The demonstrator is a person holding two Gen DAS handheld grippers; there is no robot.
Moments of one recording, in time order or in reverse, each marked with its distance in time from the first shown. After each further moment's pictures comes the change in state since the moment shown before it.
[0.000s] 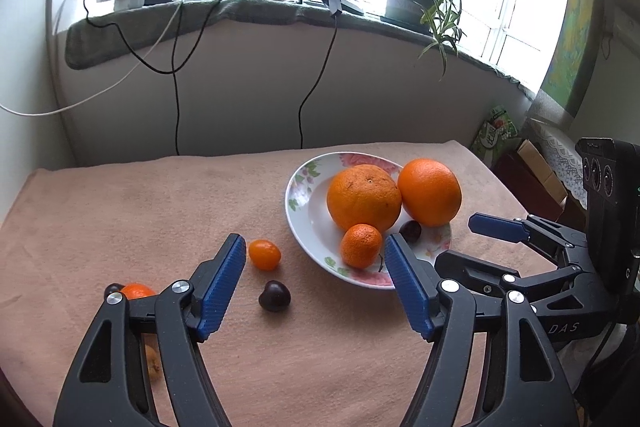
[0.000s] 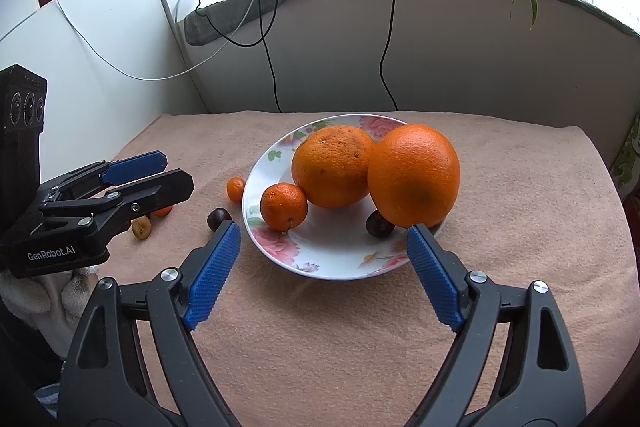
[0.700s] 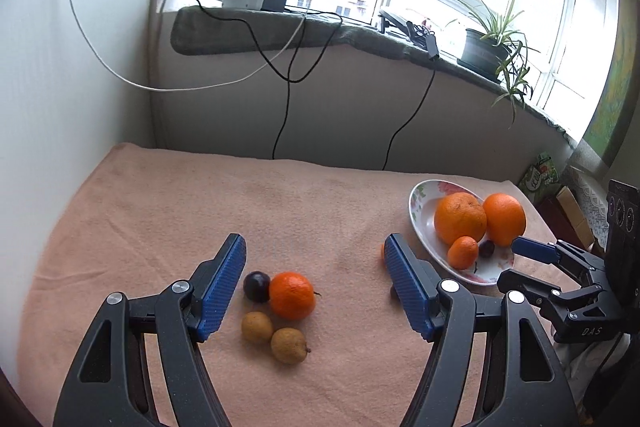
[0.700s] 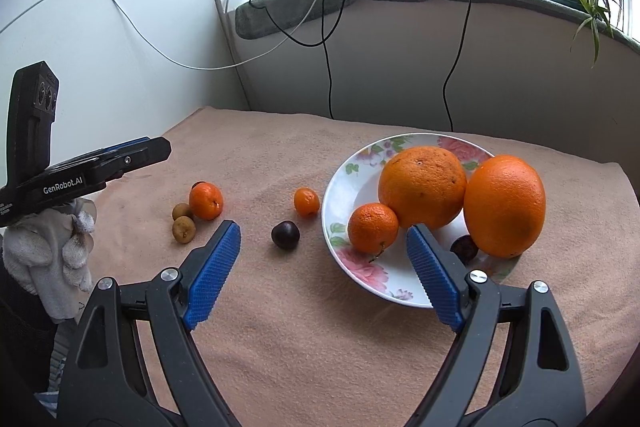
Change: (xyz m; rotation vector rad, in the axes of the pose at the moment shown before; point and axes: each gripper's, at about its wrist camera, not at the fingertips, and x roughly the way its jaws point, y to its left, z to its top) left arm -0.053 0.100 -0.016 -0.156 -0.073 0.148; right arm 0.019 0.058 0.005 -0.116 -0.012 0.095
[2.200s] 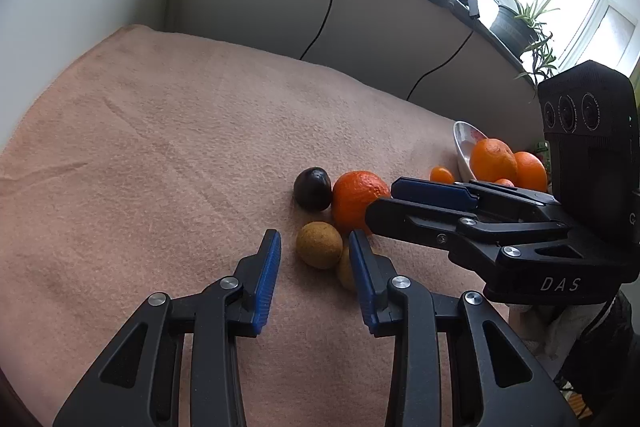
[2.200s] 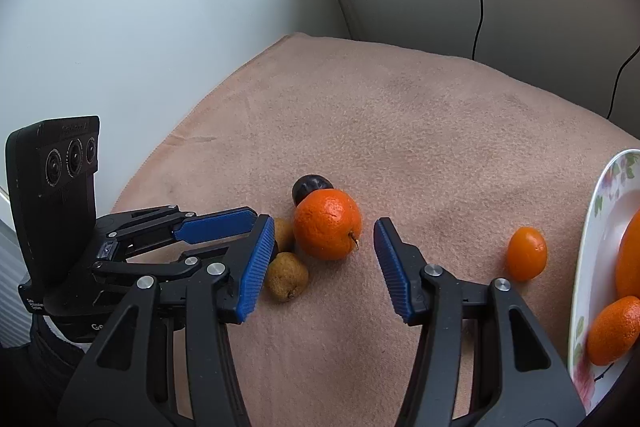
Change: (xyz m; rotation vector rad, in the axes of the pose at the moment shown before) left arm 0.035 0.064 -0.048 -0.150 0.216 -0.105; right arm 0.148 0.094 0.032 -0.056 0.270 0.295
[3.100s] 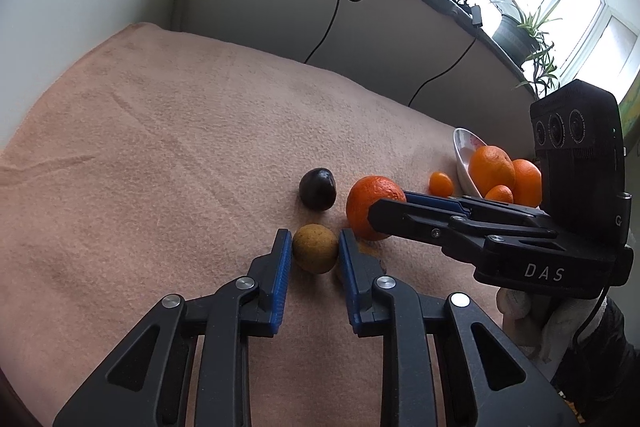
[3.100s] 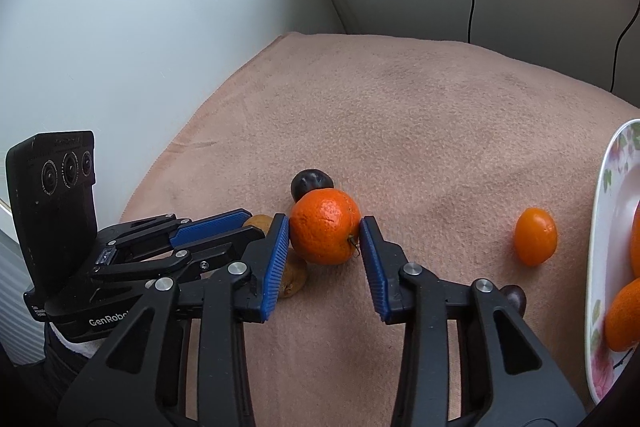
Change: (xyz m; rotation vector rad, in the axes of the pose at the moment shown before) left arm -0.007 0.002 -0.002 -0.023 -0.018 -0.003; right arm -0.007 -0.010 -0.007 0.058 -0.016 0.031
